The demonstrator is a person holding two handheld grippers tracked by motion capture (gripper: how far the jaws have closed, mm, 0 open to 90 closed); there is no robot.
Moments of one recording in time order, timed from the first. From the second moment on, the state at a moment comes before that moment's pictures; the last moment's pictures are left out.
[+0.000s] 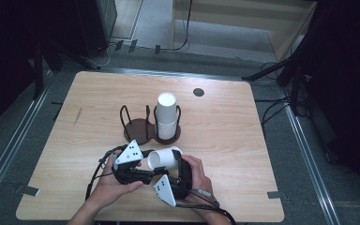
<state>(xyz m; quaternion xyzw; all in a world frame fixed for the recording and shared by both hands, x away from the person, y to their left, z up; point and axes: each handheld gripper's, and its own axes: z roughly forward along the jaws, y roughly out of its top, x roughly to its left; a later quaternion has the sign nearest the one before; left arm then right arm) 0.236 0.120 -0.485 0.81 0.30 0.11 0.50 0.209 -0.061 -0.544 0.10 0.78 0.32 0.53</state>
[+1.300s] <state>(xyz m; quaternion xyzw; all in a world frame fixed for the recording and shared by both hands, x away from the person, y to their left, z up) 0.233 0.162 -0.474 0.66 0.32 0.19 0.65 0.220 -0.099 -0.493 0.31 0.72 0.46 0.42</state>
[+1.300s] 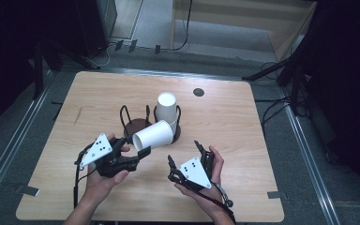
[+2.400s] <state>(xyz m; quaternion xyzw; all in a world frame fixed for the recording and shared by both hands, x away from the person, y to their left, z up) 0.234 0.153 -0.488 0.61 0.33 0.22 0.69 0.228 -0.119 -0.474 0.50 0.59 0.62 0.12</state>
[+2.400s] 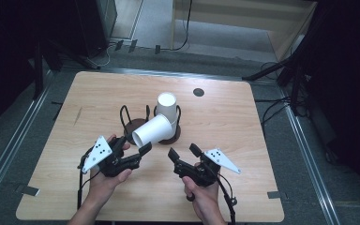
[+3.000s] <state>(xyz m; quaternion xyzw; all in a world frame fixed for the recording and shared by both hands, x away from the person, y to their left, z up) 0.225 0.119 -0.495 0.61 0.30 0.22 0.70 0.230 -0.126 -0.470 0.60 0.48 0.64 -0.06</state>
